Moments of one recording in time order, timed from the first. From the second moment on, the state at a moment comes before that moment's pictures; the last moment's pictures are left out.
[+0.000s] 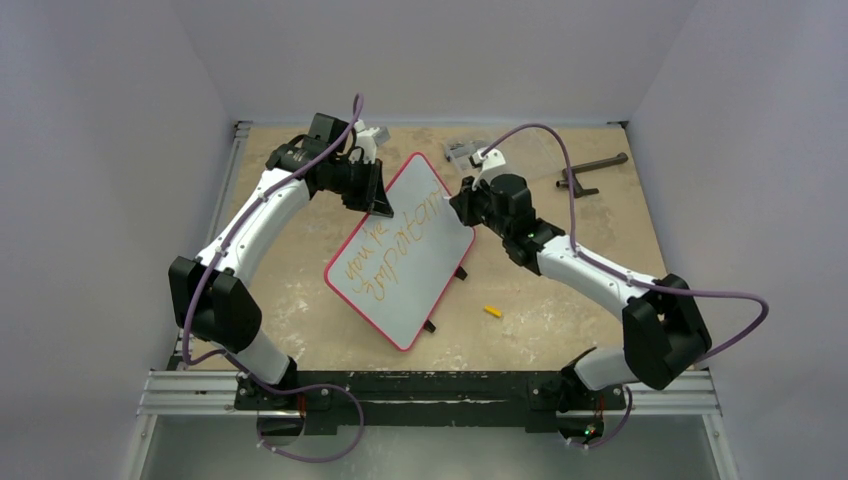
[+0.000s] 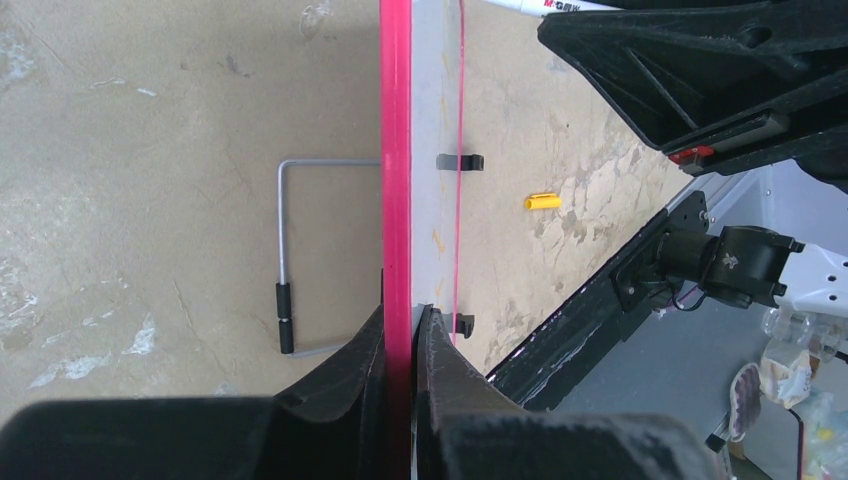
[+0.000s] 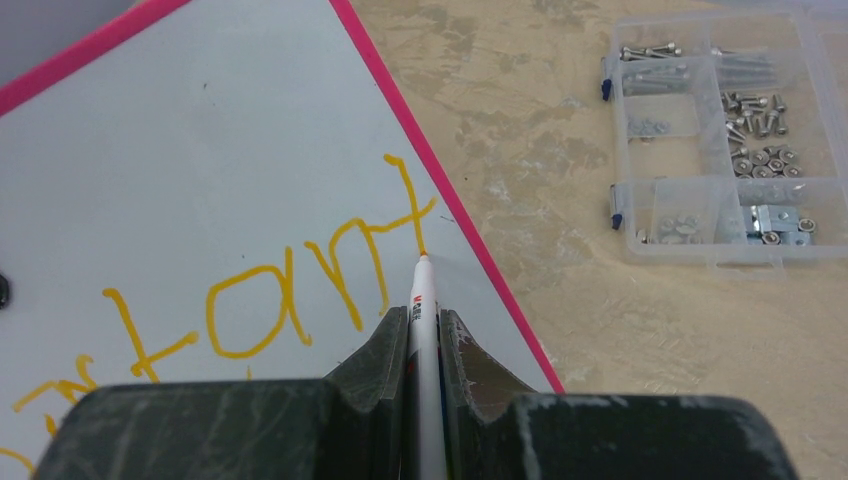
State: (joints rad) left arm -0.36 1.61 1.55 -0.89 0.50 -0.18; right arm 0.58 1.43 0.93 0.18 0.03 0.22
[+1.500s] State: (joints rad) left arm -0.37 1.61 1.55 -0.88 0.50 -0.18; right arm 0.58 1.28 0.91 0.10 0.08 0.23
